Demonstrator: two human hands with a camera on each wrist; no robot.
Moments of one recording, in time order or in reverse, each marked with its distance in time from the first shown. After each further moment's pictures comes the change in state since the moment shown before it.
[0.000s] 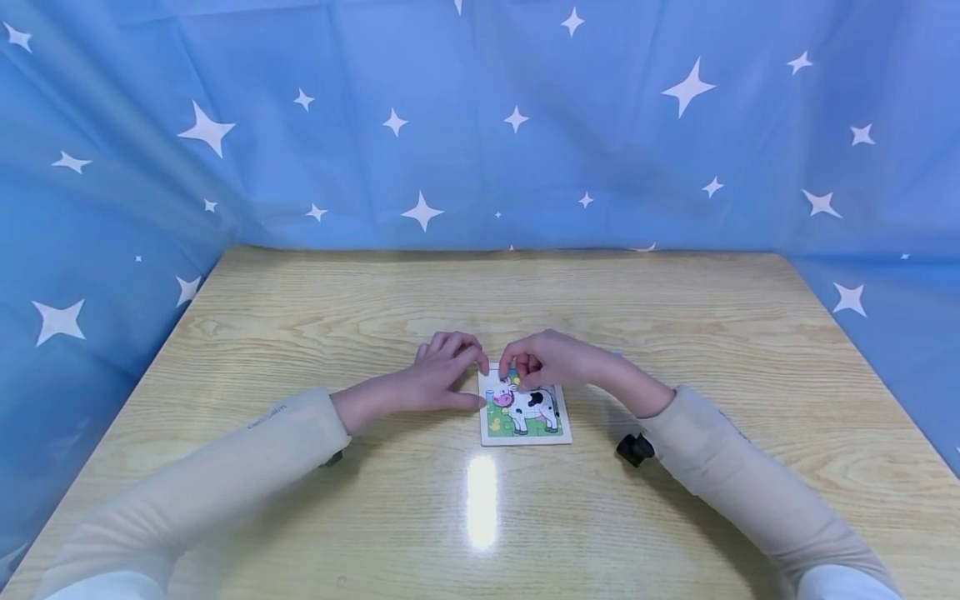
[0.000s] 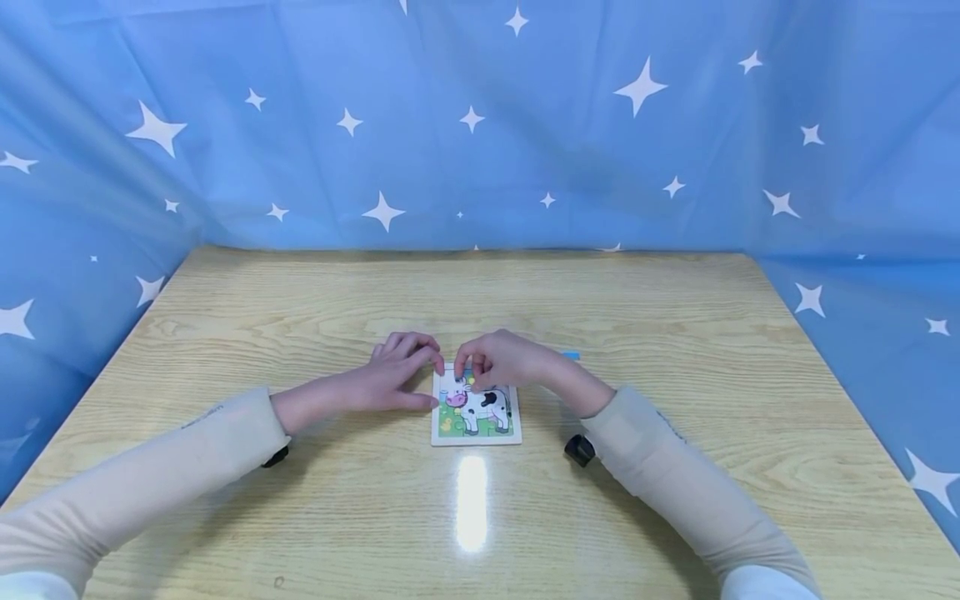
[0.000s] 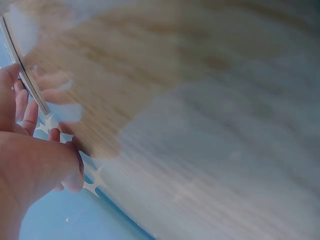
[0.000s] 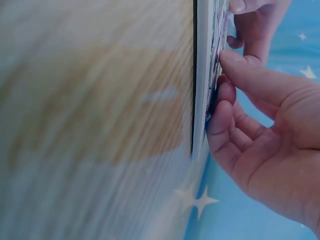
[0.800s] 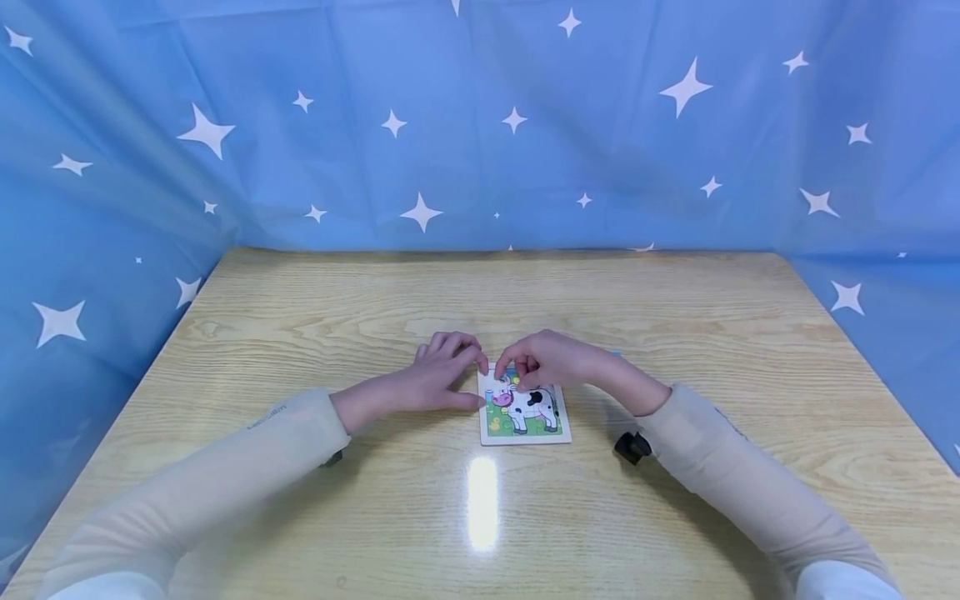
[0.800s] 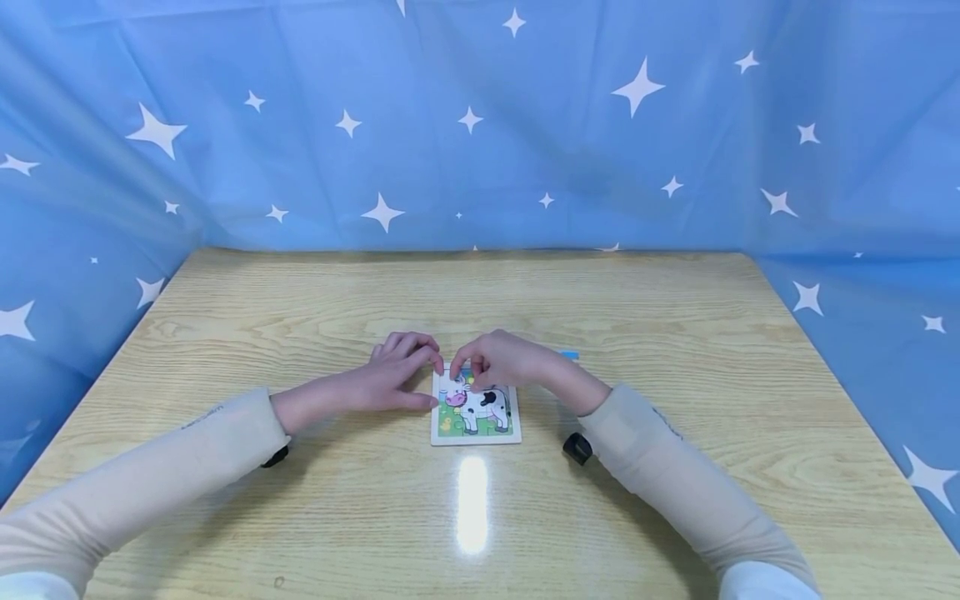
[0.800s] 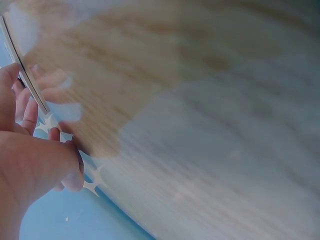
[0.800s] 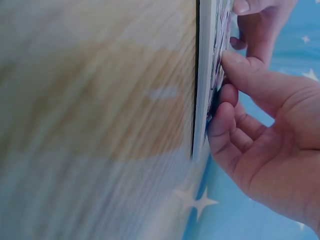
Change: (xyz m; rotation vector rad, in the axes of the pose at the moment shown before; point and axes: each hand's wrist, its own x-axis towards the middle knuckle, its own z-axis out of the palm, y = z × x) left_hand 0.000 -0.001 0.001 -0.002 0.005 0.008; right_hand 0.002 -0.003 0.000 -0.050 -0.023 0.014
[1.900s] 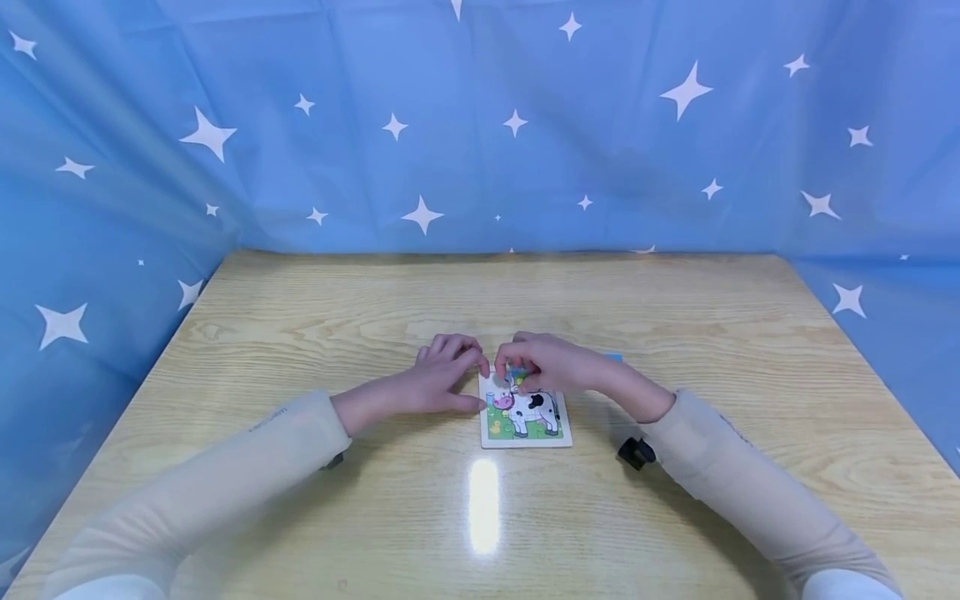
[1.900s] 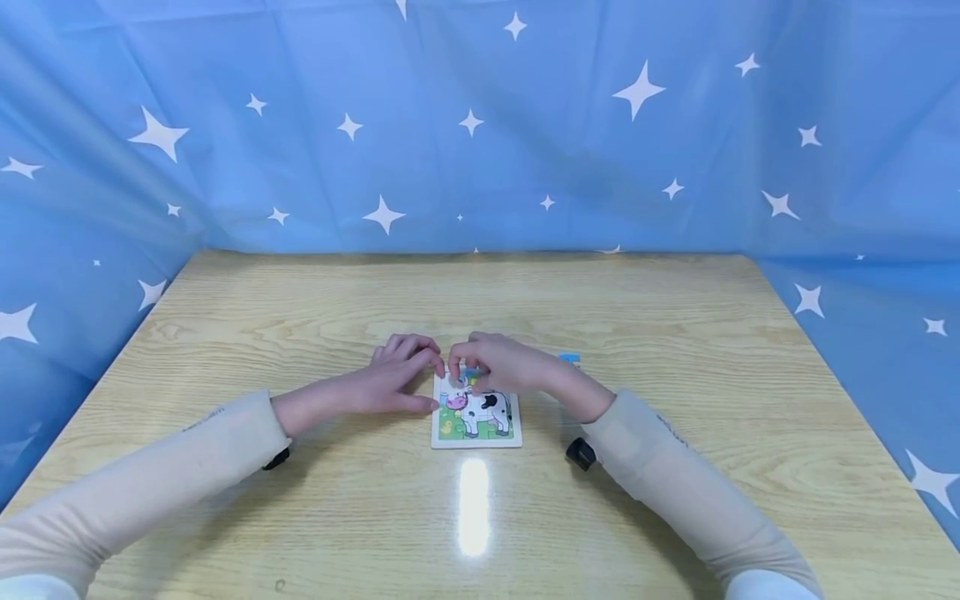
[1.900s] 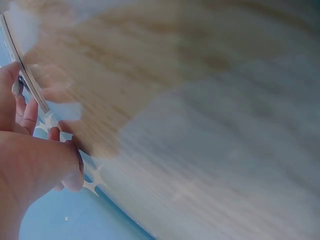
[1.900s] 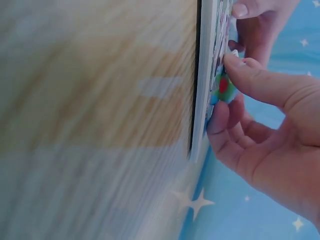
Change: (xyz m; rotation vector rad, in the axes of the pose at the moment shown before) left_hand 0.001 -0.003 0.000 0.001 -0.006 0.007; right_hand -0.006 0.001 0.007 -0.064 0.107 -0.132
